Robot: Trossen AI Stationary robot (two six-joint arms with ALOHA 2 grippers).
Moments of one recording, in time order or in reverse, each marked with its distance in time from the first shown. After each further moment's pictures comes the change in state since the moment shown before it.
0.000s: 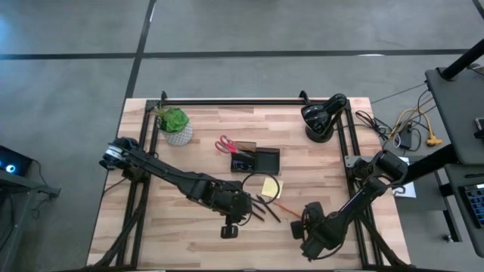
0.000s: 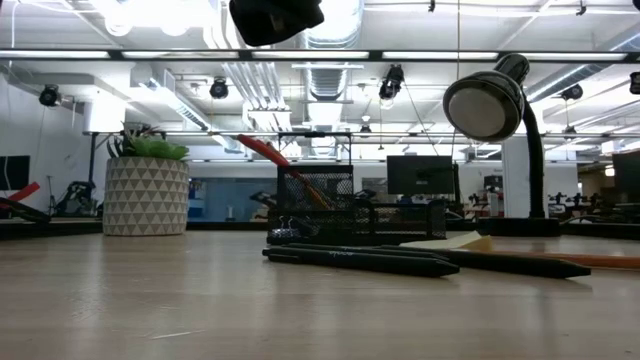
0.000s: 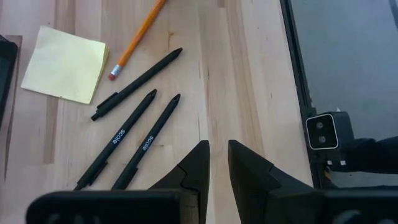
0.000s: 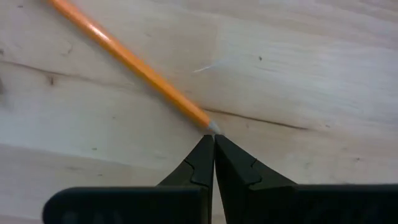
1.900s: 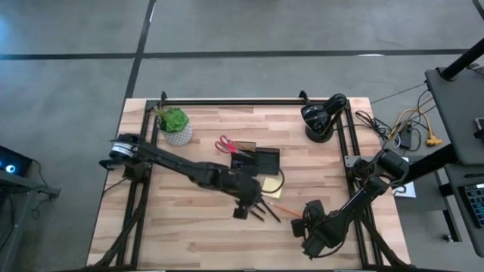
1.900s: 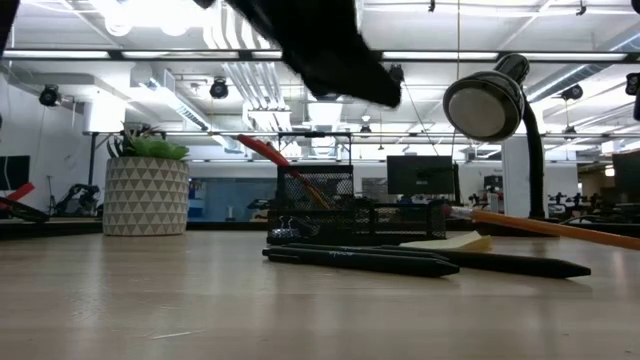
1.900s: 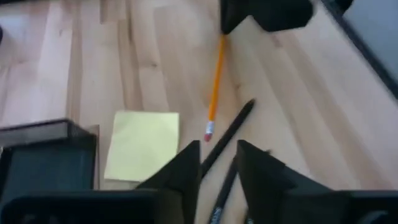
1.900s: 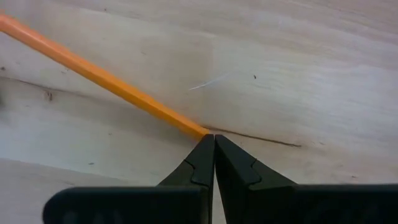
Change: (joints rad) left arm 0.162 0.040 -0.212 0.459 -0.017 0.393; right arm -0.006 -0.002 -0.034 0.019 0.029 -0.008
